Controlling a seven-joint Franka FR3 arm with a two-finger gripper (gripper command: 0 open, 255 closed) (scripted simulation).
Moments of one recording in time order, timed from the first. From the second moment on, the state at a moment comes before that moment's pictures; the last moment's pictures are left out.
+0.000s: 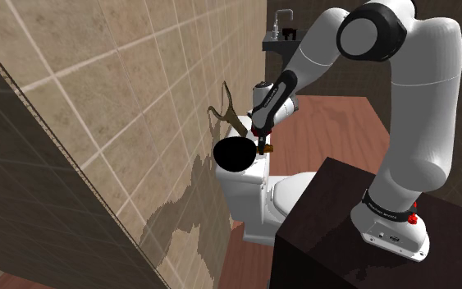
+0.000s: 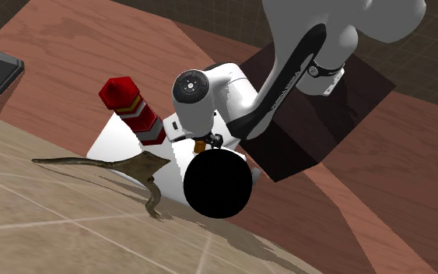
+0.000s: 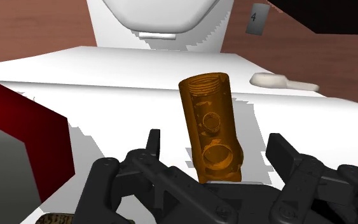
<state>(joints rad) 0.04 0.34 -0.18 -2.32 0.06 2.66 -0.65</state>
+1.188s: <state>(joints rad) 0.05 0.25 -0.19 -2.32 0.03 2.58 -0.63</state>
